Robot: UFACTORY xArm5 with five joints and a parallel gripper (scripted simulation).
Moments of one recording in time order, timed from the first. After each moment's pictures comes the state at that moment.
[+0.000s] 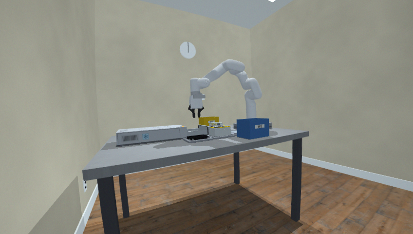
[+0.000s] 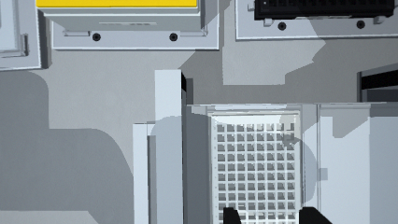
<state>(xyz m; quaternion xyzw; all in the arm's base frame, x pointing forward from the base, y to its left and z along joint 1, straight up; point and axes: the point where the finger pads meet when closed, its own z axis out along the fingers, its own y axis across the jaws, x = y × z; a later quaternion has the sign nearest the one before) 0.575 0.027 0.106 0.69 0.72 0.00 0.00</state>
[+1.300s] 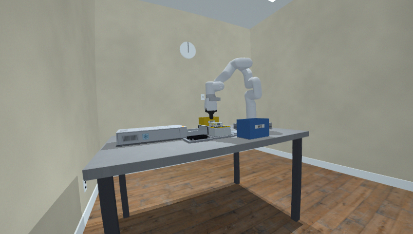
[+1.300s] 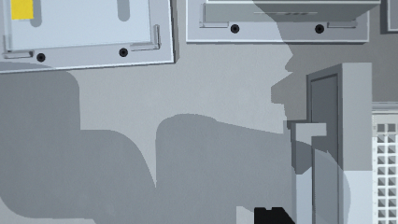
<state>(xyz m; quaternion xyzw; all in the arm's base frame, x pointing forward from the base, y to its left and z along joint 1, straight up) 0.442 0.021 0.085 0.69 0.72 0.00 0.00</state>
